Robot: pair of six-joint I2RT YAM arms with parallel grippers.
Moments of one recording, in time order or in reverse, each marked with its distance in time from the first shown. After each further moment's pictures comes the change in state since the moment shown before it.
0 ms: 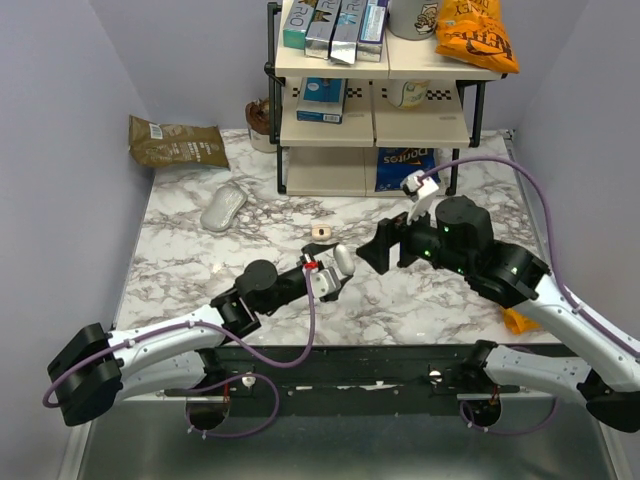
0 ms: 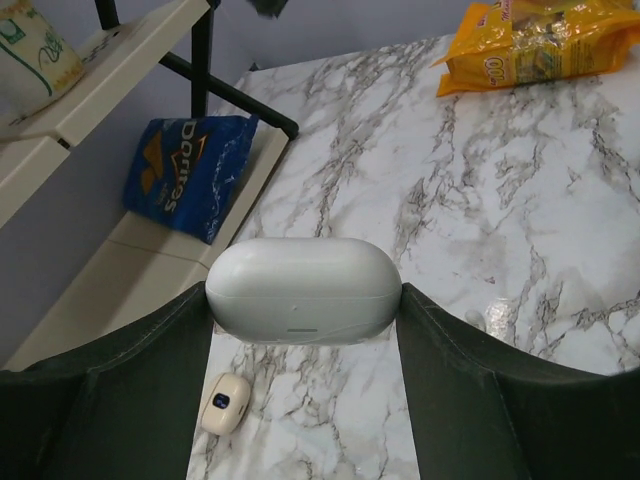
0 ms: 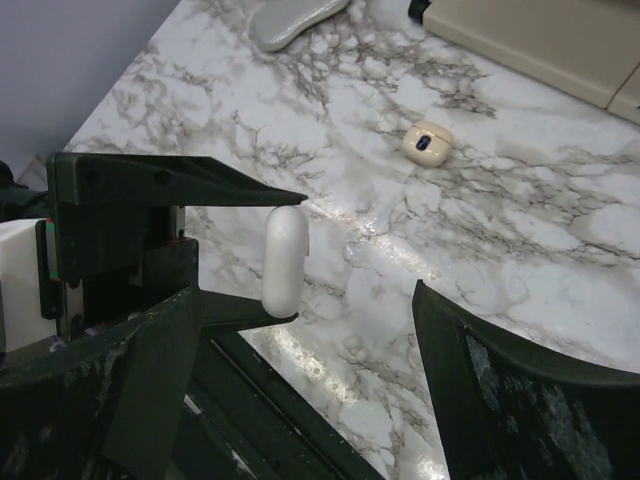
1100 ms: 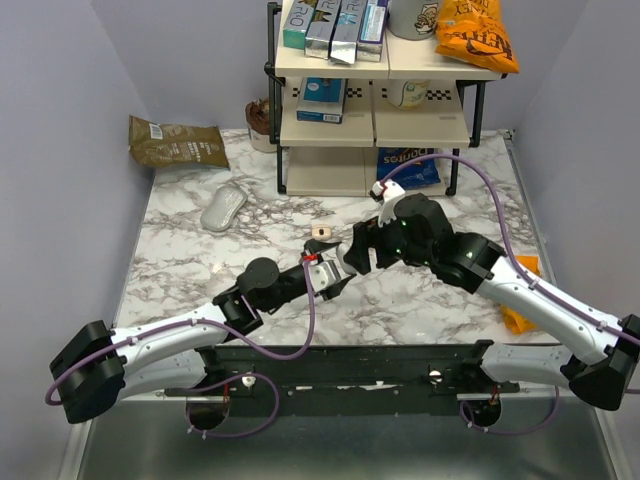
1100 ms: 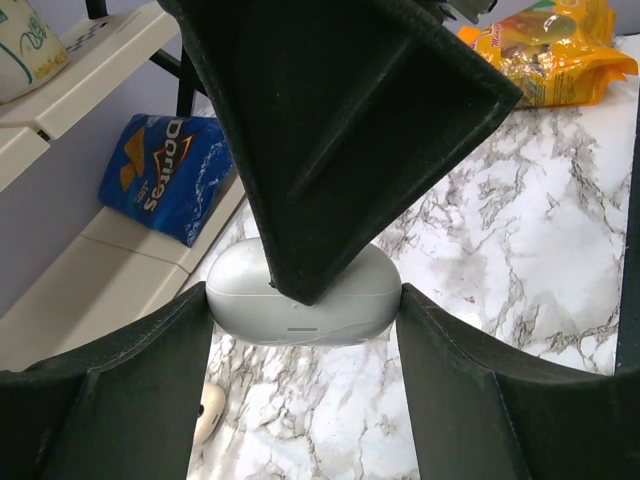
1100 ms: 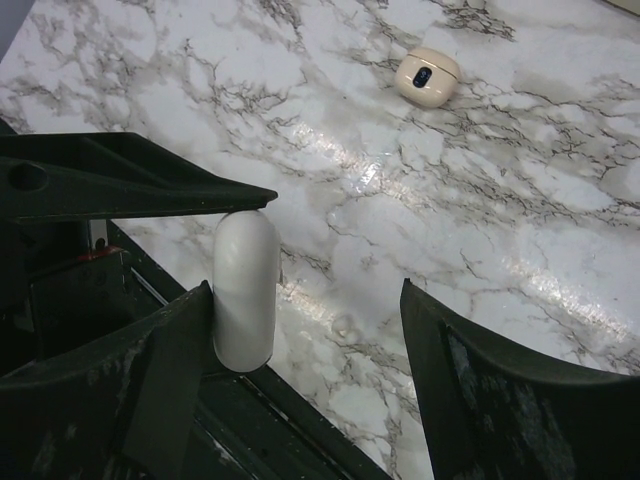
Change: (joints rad) left arm 0.001 0.034 0.021 0.026 0.004 -0.087; right arm 0.001 0.192 -0.034 0.022 -0.012 0.009
